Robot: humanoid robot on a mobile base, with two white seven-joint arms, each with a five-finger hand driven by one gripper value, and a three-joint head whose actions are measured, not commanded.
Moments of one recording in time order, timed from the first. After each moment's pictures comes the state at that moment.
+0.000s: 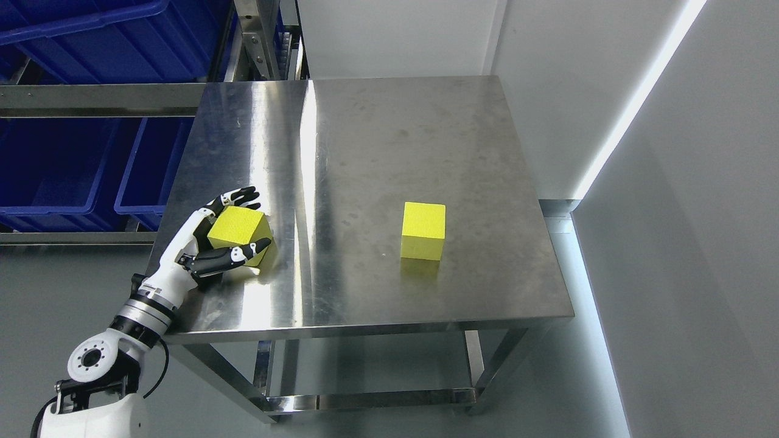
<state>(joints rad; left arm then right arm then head) -0.18 0.09 0.24 -1.54 0.12 0.11 -0.61 0.05 0.00 0.00 0.00 0.00 -0.02 0.00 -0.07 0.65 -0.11</state>
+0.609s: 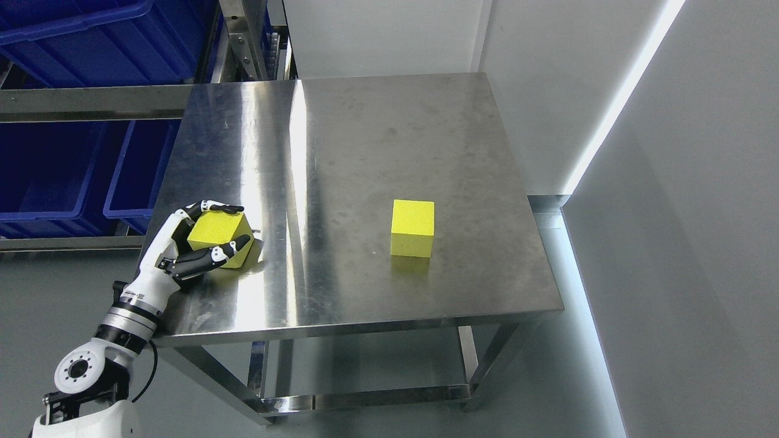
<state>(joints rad) -0.17 0.07 0.30 -1.53 0.12 0.03 -0.59 0.05 0.00 0.00 0.00 0.00 -0.02 0.00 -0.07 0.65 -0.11</state>
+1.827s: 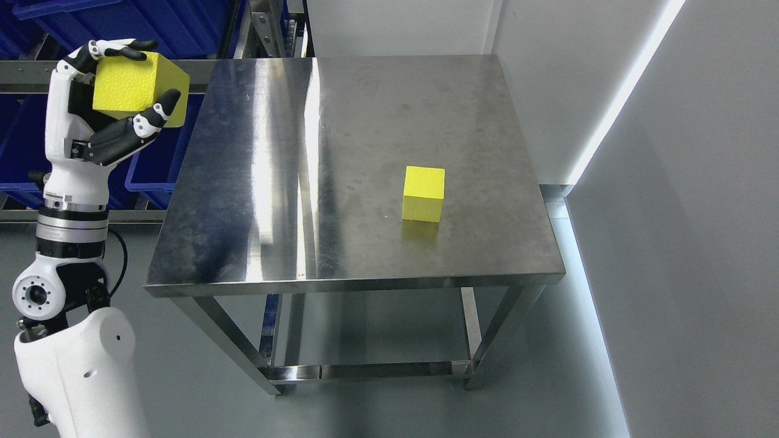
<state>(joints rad) -0.48 0.01 0.40 -1.60 0.23 -0.25 -0.59 0.05 0.00 0.00 0.00 0.00 -0.02 0.00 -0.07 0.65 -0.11</state>
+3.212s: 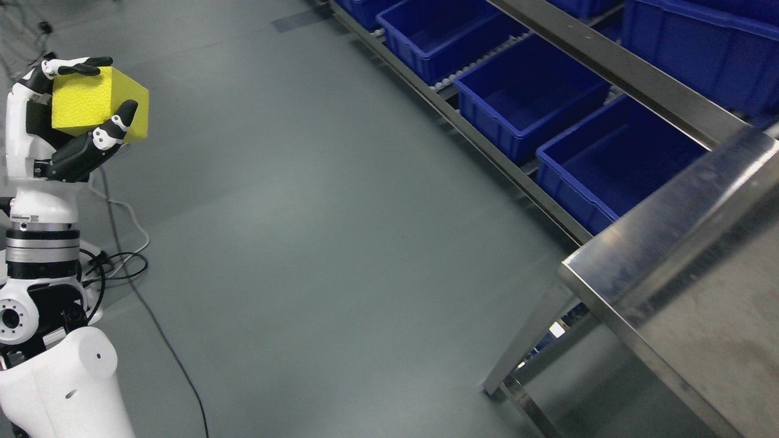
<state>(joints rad) -0.44 0.00 0.50 -1.62 0.24 -0.20 -0.57 0.05 0.00 0.00 0.00 0.00 -0.02 0.00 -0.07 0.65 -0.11</state>
